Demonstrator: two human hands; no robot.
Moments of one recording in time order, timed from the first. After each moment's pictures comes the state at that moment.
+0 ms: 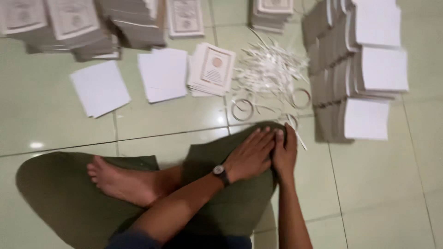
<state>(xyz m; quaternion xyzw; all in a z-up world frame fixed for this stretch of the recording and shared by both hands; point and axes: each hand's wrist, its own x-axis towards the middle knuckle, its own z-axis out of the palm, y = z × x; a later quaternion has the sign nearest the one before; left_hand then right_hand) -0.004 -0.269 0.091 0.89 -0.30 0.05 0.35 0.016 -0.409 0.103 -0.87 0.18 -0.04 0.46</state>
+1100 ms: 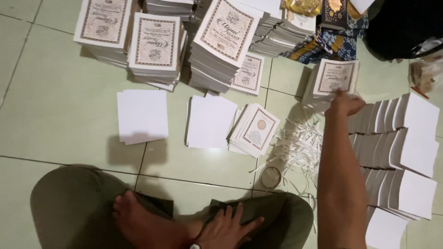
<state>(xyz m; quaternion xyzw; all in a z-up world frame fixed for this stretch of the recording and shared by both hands) -0.057 -0.156 0.066 0.93 -0.17 -0.11 0.30 0.466 -0.306 0.094 -0.07 0.28 -0.23 0.93</state>
